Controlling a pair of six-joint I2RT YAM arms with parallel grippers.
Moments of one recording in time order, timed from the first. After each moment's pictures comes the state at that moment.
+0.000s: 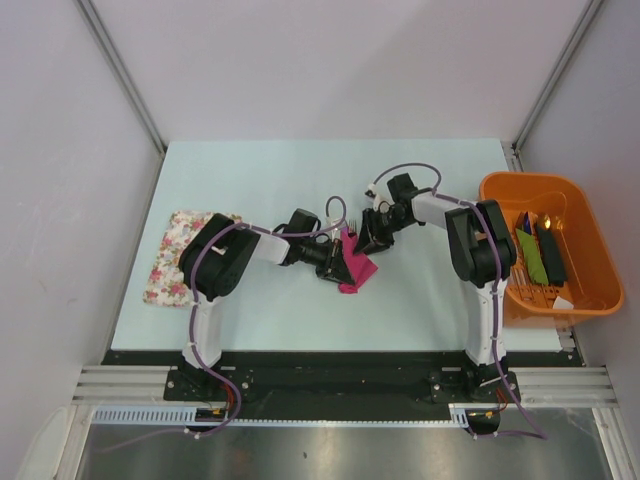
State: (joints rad) left arm -0.55 2.10 1.05 0.19 0.98 -0.54; right arm 0.32 2.15 1.45 -0.51 -0.78 0.25
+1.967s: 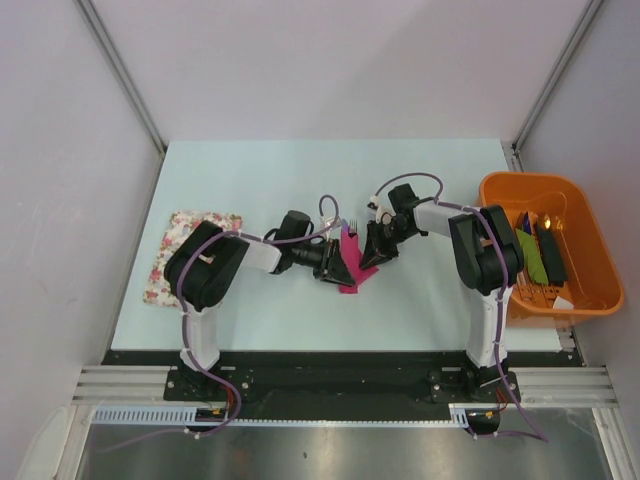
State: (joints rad) left arm -0.56 1.97 0.91 0.35 1.00 -0.67; right arm 0.35 2.07 1.30 -0.51 -0.71 0.25
